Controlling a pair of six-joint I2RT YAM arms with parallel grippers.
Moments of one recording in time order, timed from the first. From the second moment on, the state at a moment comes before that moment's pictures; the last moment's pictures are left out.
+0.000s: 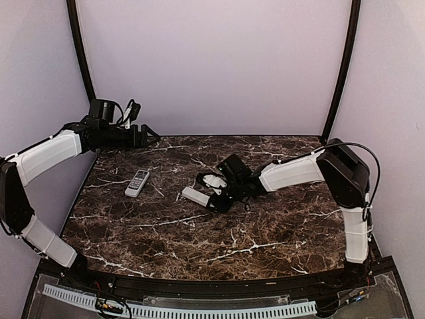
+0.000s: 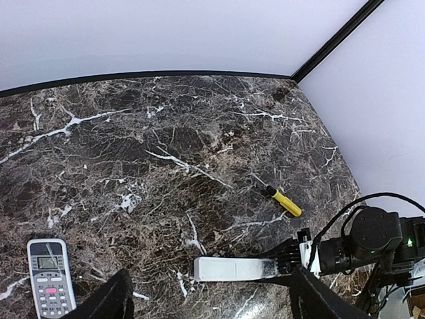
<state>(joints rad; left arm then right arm) -0.27 1.47 1.23 -0.35 0.46 -0.28 0.88 2.10 1.35 -0.14 -0.18 -0.15</state>
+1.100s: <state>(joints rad) -0.37 1.51 1.17 -0.31 0.74 -0.37 0.99 1.79 1.47 -0.28 -0.08 -0.08</state>
